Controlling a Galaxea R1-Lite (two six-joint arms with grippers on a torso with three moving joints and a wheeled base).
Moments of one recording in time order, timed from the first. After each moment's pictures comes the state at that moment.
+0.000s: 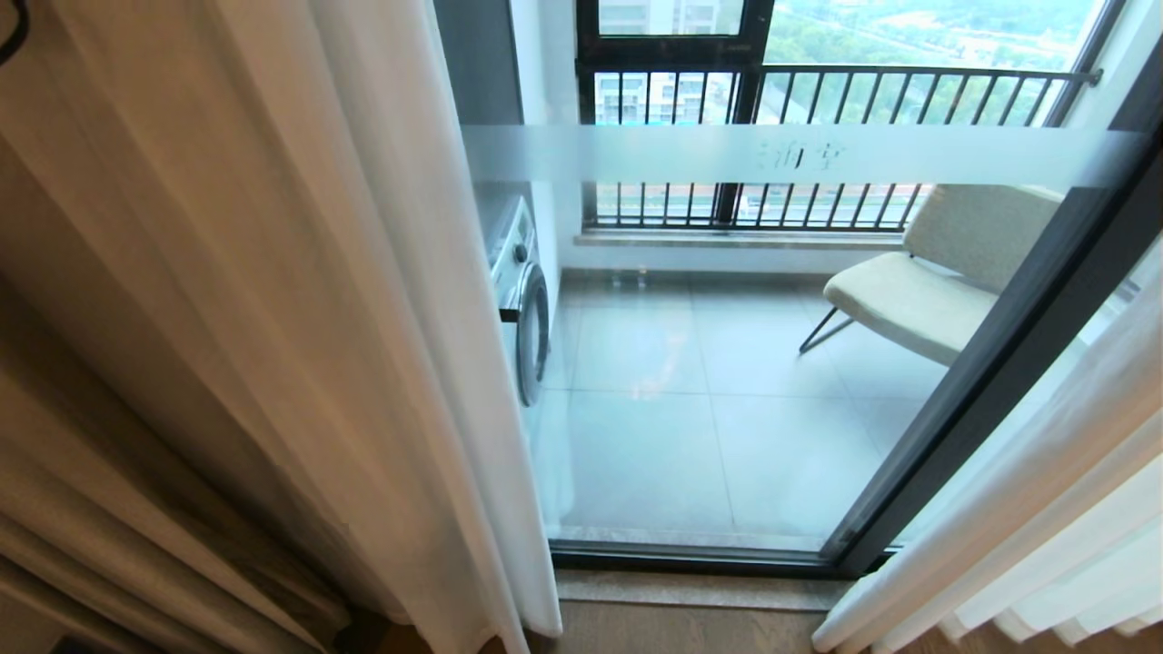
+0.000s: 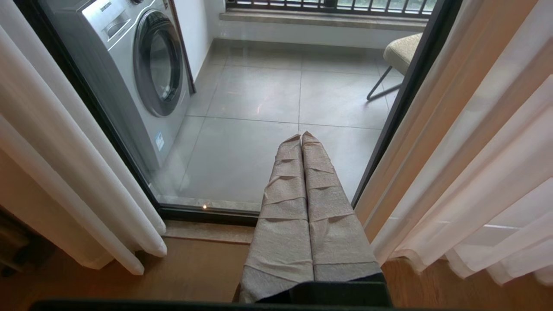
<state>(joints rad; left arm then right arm) 0.36 1.62 -1.63 -0.35 -0.19 -0.04 0.01 0.00 0.00 0.00 0.01 -0.03</state>
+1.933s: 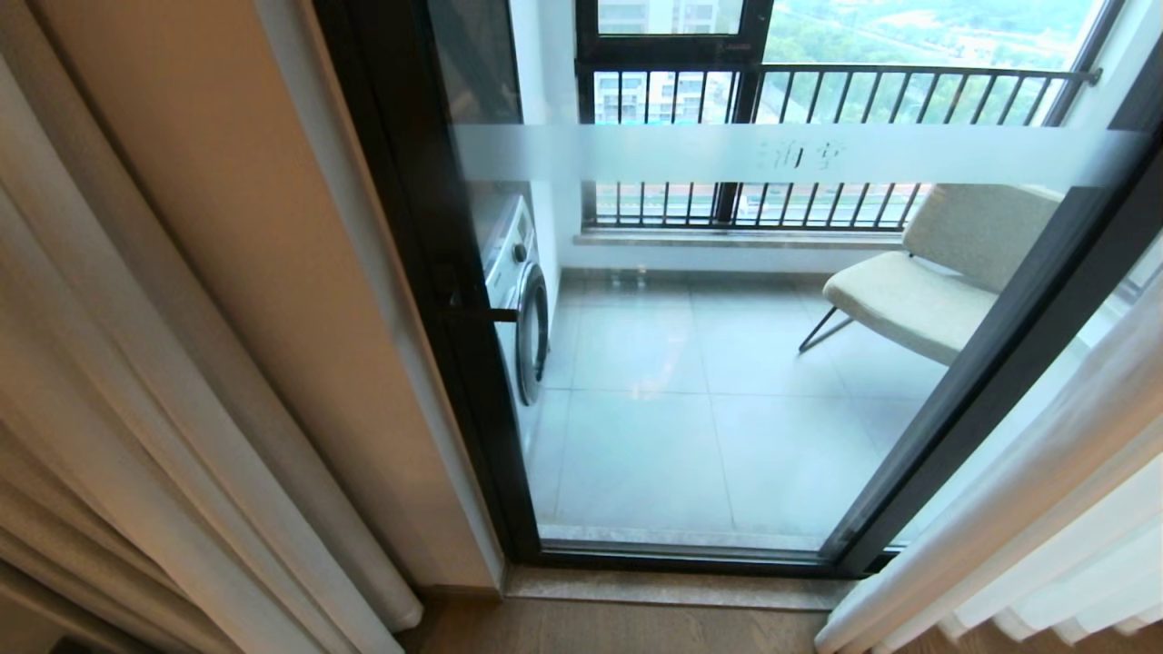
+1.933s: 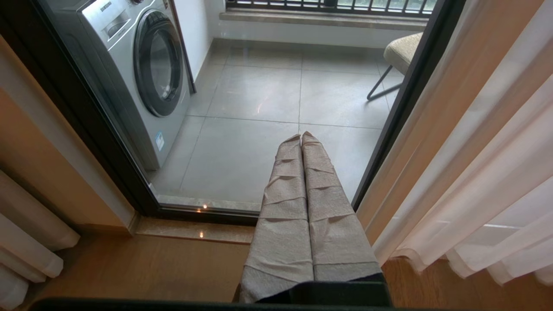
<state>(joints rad) 0.80 1.98 -1.99 -0.42 -0.38 -0.19 0.01 0.00 0.00 0.00 0.01 -0.03</state>
